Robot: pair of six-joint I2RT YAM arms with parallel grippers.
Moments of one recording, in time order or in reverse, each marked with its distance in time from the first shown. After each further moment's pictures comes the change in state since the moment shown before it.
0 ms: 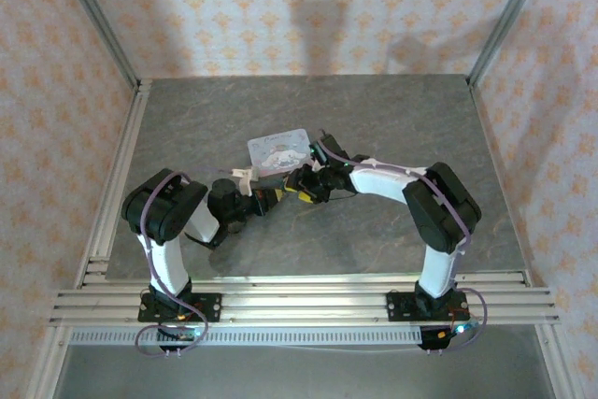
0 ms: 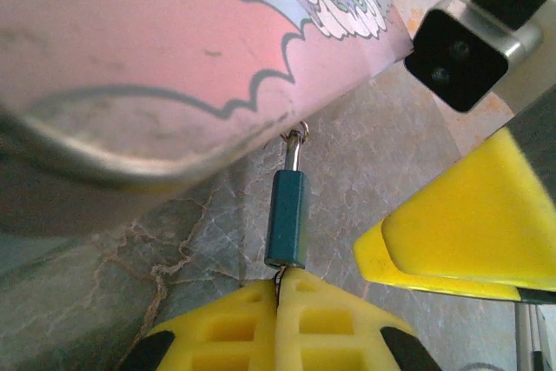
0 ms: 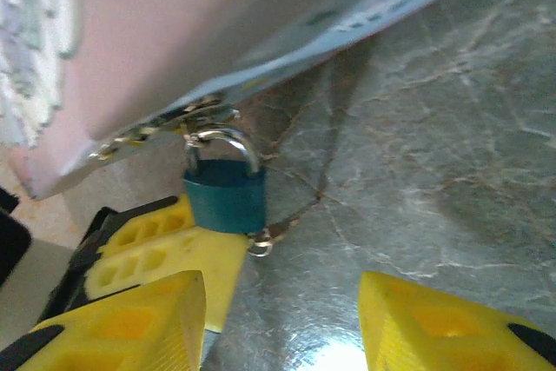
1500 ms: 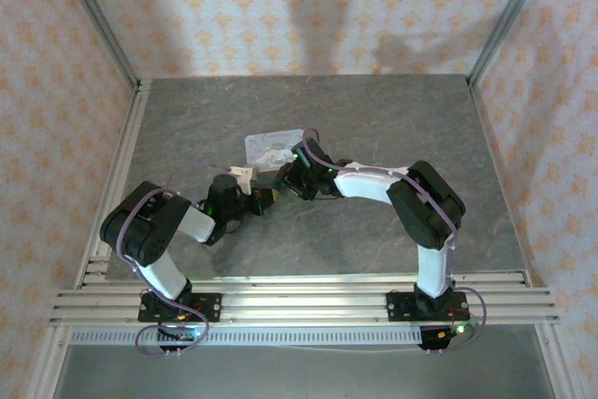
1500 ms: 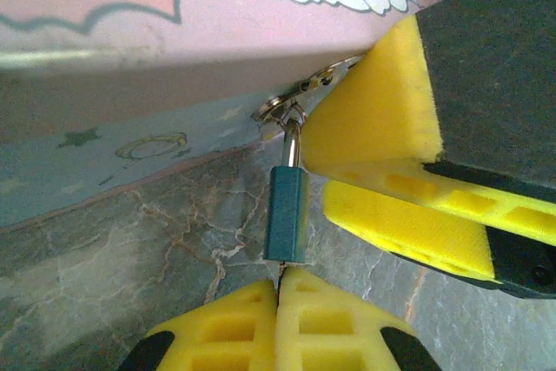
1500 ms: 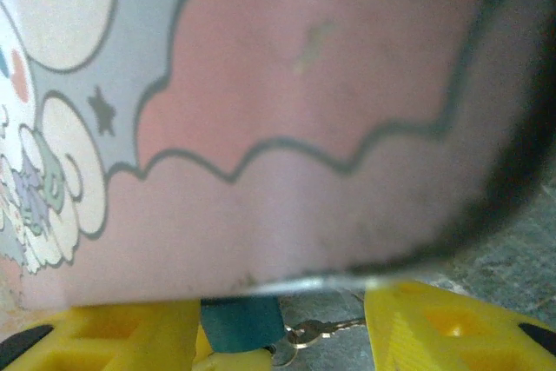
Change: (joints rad) left arm -0.011 -0.195 0.023 -0.346 -0.108 0.164; right arm 0.087 0.077 0.063 0.116 0.270 0.174
